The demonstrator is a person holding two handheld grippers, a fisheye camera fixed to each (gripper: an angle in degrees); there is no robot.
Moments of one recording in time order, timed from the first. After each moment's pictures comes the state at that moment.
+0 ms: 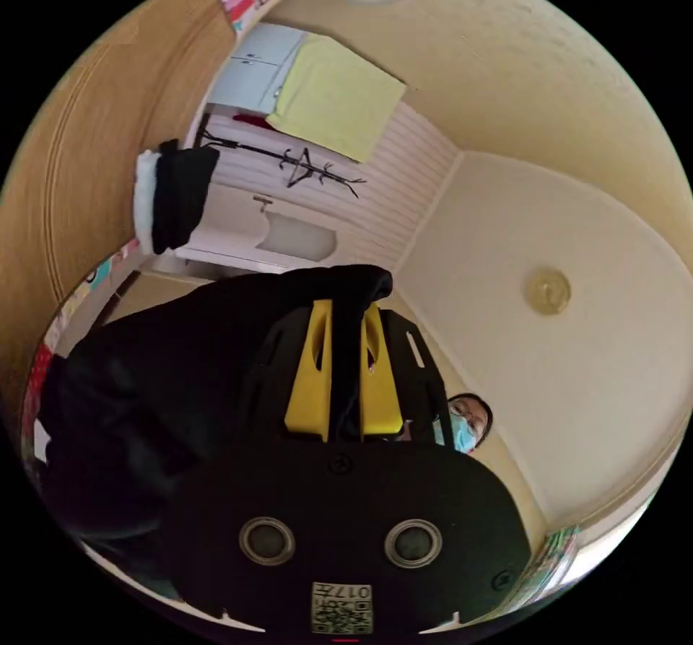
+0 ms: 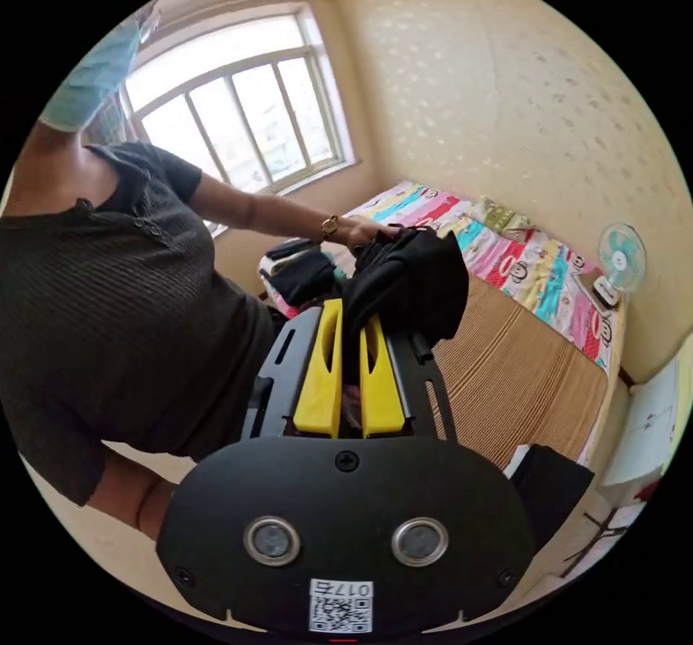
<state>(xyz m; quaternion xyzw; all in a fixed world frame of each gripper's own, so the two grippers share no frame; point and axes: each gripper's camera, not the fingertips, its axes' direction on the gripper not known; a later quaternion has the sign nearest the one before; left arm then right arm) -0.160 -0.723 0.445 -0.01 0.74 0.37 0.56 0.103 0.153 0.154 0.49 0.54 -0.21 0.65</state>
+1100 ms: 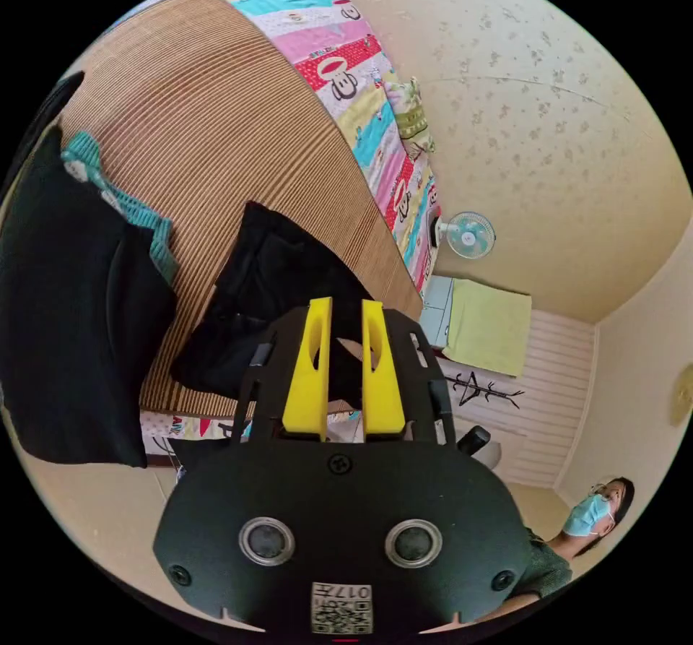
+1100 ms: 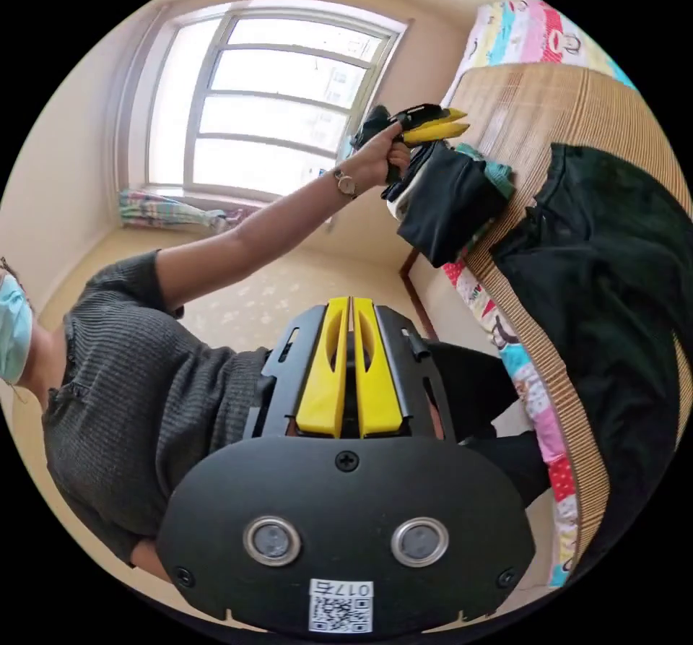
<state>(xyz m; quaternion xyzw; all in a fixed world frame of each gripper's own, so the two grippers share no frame) -0.658 -0.598 0.613 0.34 0.53 -0.12 0.77 0.115 -0.071 -0.005 0.27 0.10 -0.14 0.95</state>
